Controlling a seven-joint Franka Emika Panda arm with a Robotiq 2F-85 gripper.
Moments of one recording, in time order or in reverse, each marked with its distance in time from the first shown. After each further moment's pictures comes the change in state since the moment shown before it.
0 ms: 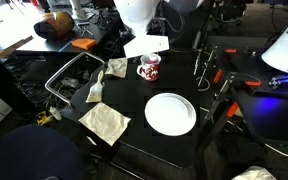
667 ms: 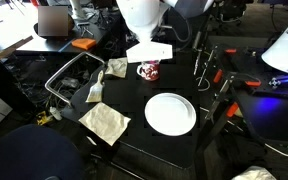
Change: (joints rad) arm -0.002 0.001 0.028 -0.038 0.090 0.010 0.101
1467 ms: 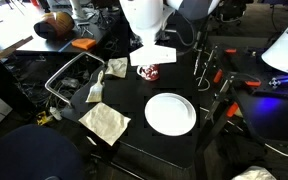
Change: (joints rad) arm 0.000 0.000 0.002 -0.031 0.066 0.039 0.005
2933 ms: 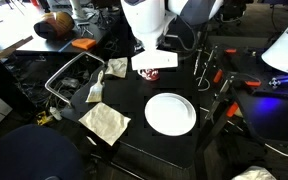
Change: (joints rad) arm 0.001 0.023 0.000 -0.006 0.025 0.044 0.010
